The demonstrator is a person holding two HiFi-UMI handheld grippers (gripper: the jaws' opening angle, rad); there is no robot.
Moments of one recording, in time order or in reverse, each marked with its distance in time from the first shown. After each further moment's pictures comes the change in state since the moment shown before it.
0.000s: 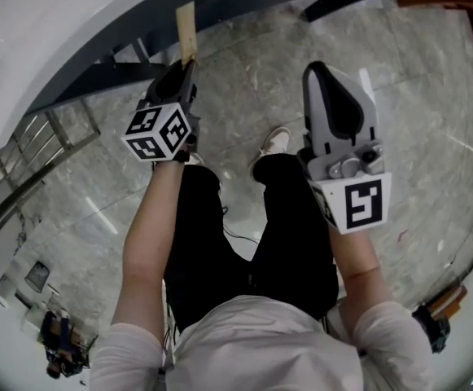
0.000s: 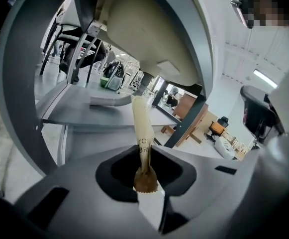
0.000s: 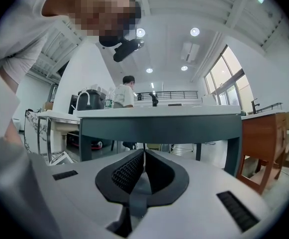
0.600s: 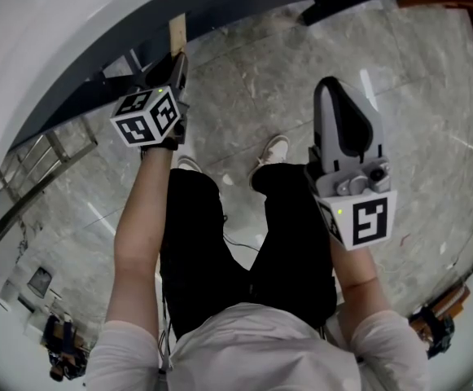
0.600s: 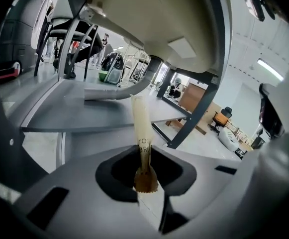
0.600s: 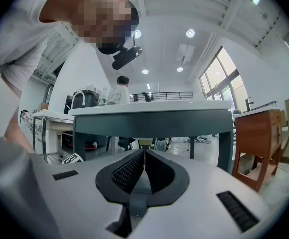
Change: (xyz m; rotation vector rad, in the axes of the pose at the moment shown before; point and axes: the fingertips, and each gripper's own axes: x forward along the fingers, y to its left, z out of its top) left arm 0.054 0.030 0.003 0.068 0.096 0.047; right arm -0.010 -0.031 -0.017 0.021 -0.005 -0.046
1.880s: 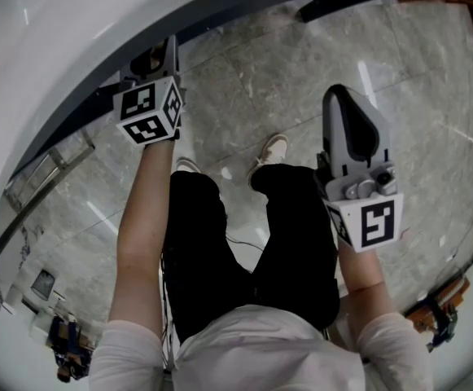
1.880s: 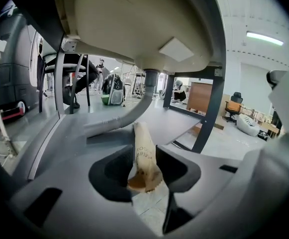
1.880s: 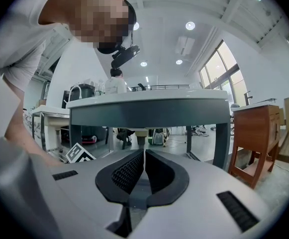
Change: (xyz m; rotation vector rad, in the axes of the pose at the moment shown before) left arm 0.018 0.014 0.056 0.198 -0.156 0.171; right arm 0.004 -0.020 -0.023 0.008 0.084 -0.009
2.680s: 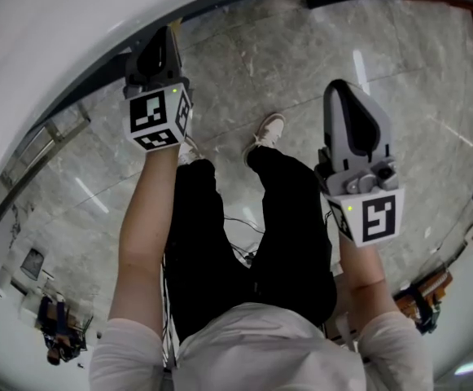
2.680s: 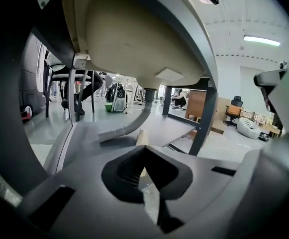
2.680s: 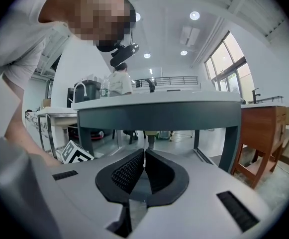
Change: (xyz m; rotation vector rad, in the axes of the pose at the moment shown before) left arm -0.061 -0.002 0.017 -0.003 -0.089 0.027; right arm 0.002 0.035 0.023 0.023 0.083 0.066
